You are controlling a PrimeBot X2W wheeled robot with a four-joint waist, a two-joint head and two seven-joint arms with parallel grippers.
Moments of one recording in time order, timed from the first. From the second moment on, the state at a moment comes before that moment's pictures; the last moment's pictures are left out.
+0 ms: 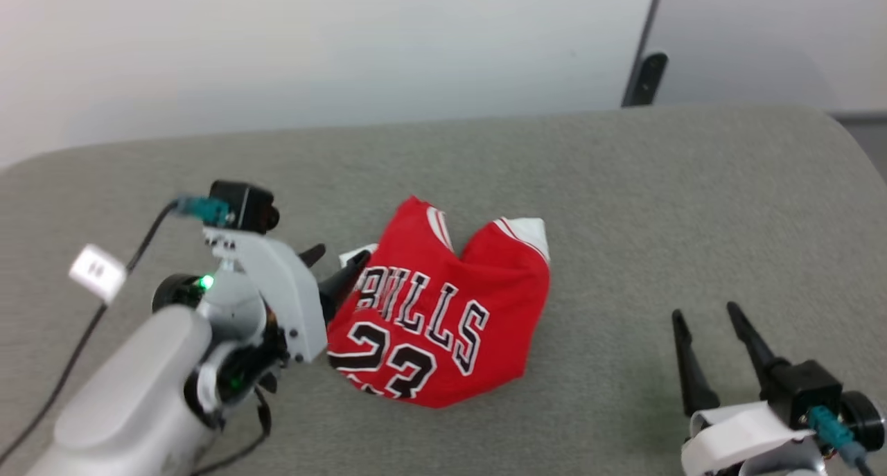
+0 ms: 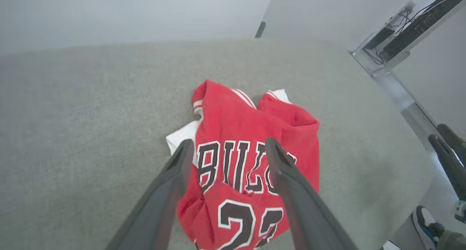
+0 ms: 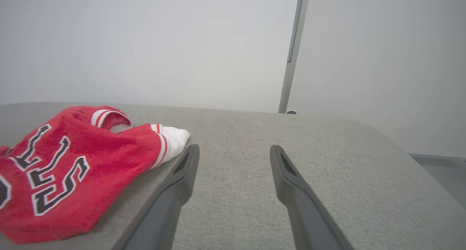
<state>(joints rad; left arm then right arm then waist) -0.62 0.56 -0.67 0.20 -1.04 0.11 0.40 -0.09 -0.05 0.00 0.21 0.04 0.13 -0.23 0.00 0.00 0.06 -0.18</state>
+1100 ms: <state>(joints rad) 0.10 0.33 -0.19 -0.04 -0.45 -0.01 -0.26 0.08 -0.05 0.09 0.17 0.07 0.13 -0.26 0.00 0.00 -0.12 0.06</state>
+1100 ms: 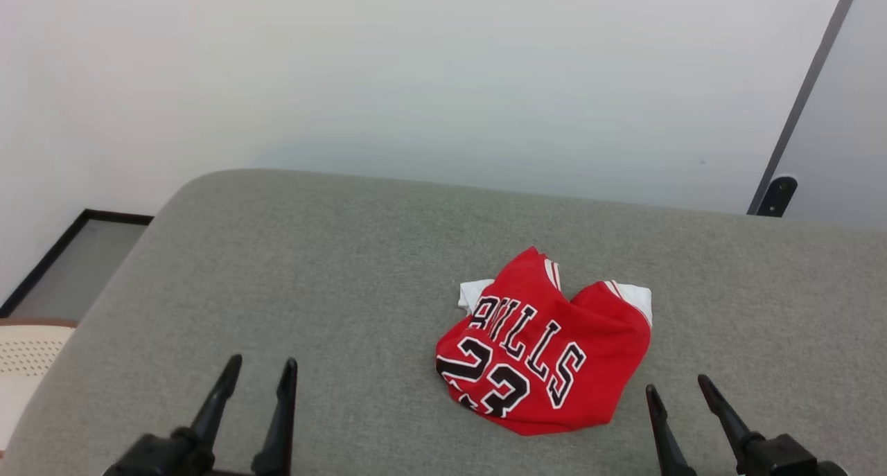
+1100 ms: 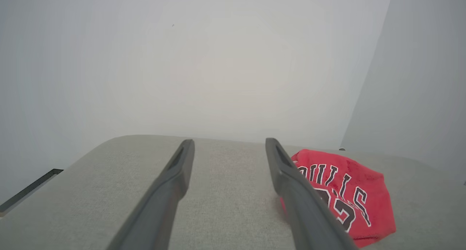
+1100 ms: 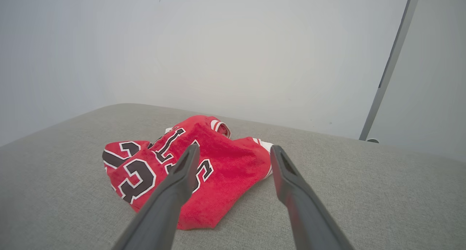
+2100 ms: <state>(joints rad) 0.09 0.21 -0.14 0.06 -0.35 -0.13 -0.25 0.08 -0.05 0.05 0.16 0.05 0.13 -0.26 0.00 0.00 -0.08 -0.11</state>
